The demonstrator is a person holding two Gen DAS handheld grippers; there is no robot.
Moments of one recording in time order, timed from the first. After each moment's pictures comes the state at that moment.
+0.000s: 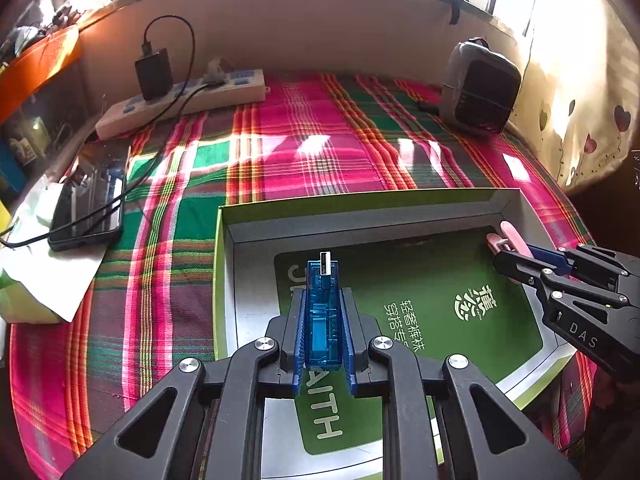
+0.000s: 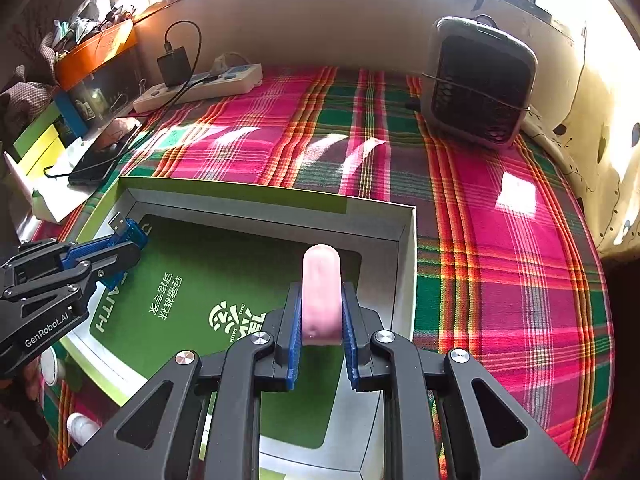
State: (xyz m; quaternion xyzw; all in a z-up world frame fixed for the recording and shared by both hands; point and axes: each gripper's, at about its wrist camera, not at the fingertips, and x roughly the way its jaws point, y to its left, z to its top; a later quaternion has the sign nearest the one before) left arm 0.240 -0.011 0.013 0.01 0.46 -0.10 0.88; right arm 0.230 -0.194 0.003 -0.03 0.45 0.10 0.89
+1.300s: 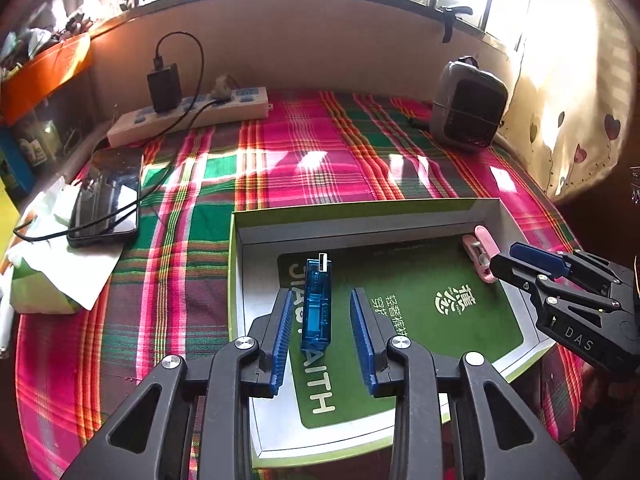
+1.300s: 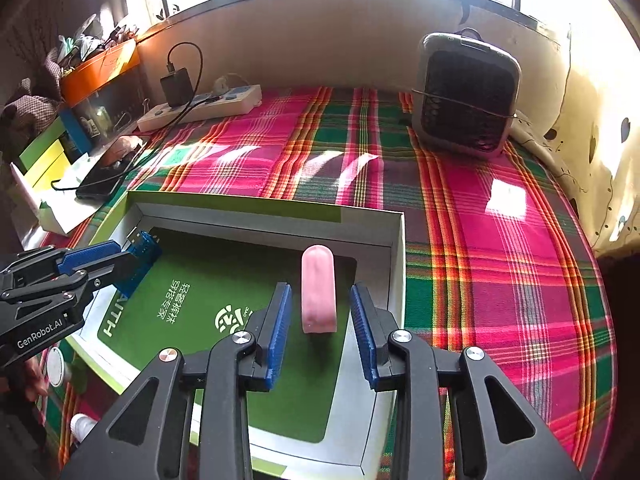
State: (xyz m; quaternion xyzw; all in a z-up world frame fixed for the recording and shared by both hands) left arm 0.216 -0.007 0.034 0.00 0.43 -0.10 0.90; right arm 0.209 -0.200 0.014 -0.01 0.41 0.10 0.91
